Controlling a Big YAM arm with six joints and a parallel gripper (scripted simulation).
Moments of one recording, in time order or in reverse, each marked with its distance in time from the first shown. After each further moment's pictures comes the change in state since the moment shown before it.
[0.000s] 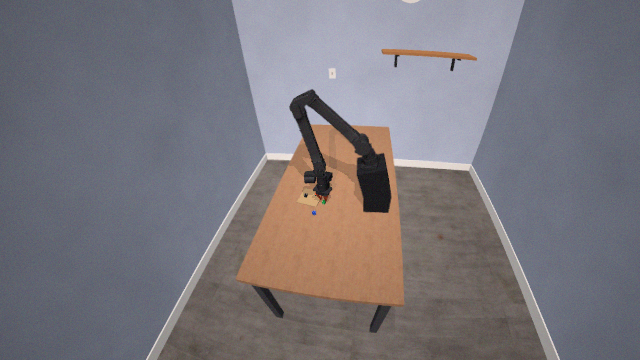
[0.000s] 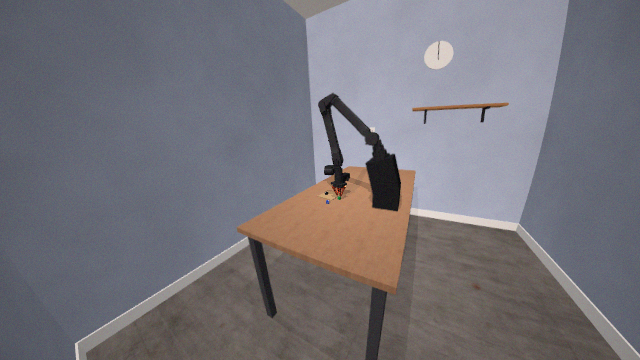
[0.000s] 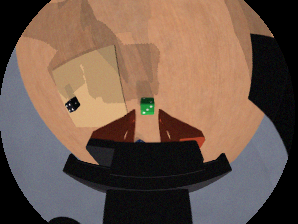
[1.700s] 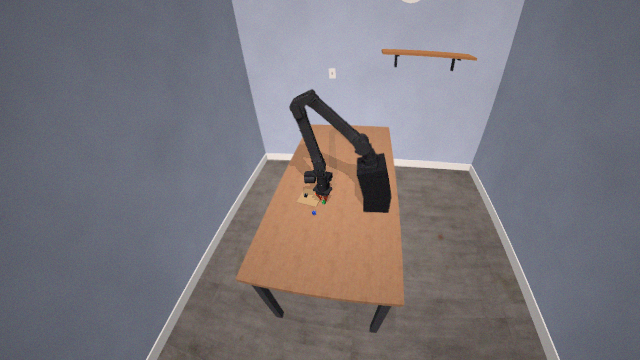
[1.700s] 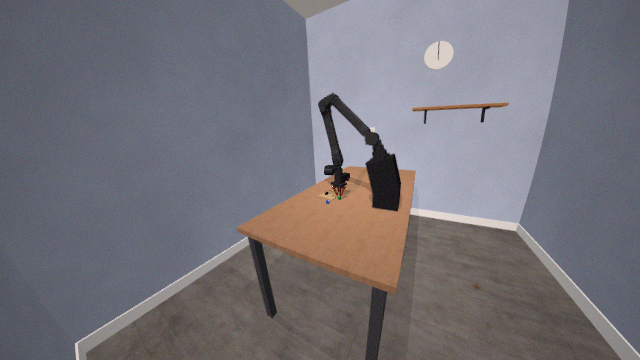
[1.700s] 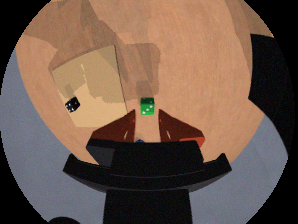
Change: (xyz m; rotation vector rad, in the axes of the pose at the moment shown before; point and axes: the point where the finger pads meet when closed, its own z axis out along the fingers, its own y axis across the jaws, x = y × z) arm 0.000 0.000 0.000 0.000 0.000 0.000
